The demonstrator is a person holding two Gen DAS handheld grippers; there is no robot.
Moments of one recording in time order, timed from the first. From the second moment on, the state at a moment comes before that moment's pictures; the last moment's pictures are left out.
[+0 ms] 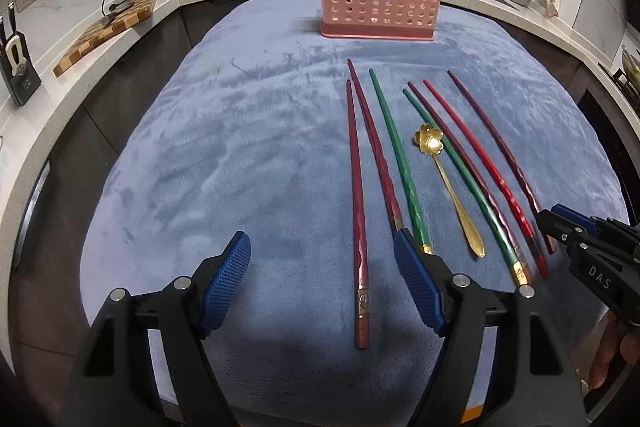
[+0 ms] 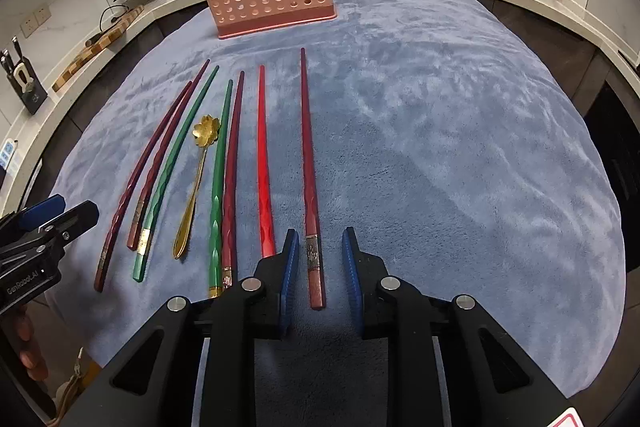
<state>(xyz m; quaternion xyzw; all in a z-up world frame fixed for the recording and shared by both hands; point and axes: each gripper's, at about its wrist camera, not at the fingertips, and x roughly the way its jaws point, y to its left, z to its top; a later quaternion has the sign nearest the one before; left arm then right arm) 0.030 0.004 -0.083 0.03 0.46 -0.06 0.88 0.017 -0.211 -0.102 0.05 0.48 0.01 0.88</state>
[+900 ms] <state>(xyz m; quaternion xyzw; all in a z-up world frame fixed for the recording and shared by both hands) 0.019 0.015 -0.108 0.01 0.51 -0.09 0.86 0.014 -0.204 -0.104 0.03 0.48 0.01 0.88</state>
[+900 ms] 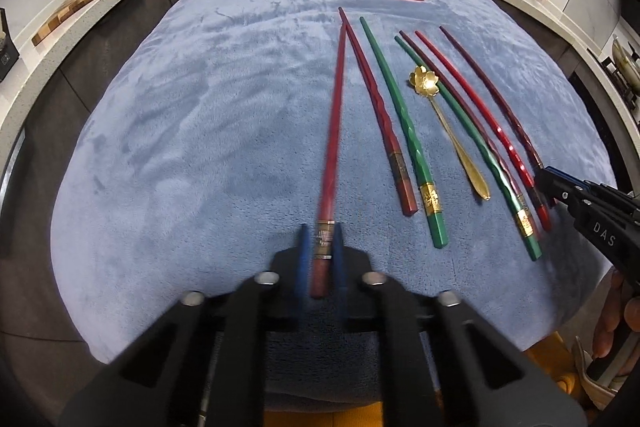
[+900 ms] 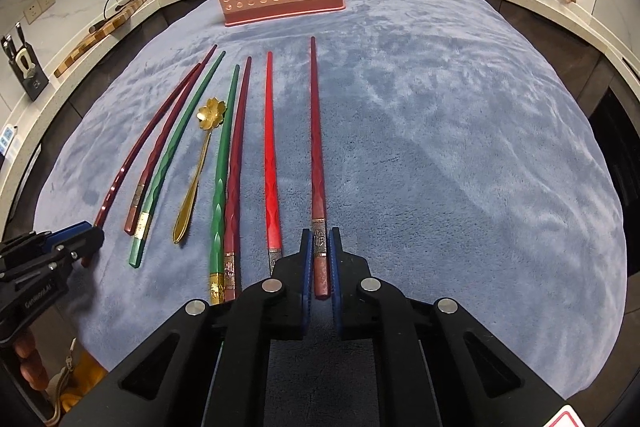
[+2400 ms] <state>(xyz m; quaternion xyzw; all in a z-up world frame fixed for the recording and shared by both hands) 0.200 -0.016 0.189 -0.05 0.22 -0.17 0.96 0.172 -0.256 0.179 0.13 0.20 0.06 0.97</state>
